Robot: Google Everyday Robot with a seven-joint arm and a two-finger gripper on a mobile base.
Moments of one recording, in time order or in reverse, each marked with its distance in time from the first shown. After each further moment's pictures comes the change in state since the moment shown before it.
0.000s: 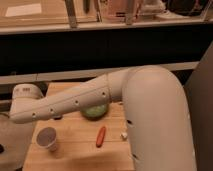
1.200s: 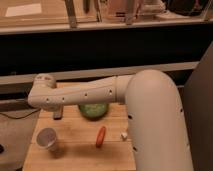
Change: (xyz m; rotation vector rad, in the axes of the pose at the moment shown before) arm 0.038 -0.005 0.053 0.084 -0.121 -0.034
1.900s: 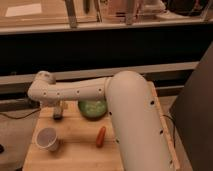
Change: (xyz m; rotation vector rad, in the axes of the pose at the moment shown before) arm 0.025 -0.020 0.054 -0.029 -0.050 -0.144
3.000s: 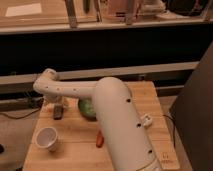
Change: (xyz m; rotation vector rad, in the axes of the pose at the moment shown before) arm 0.039 0.001 0.062 -0.008 -0.068 0.014
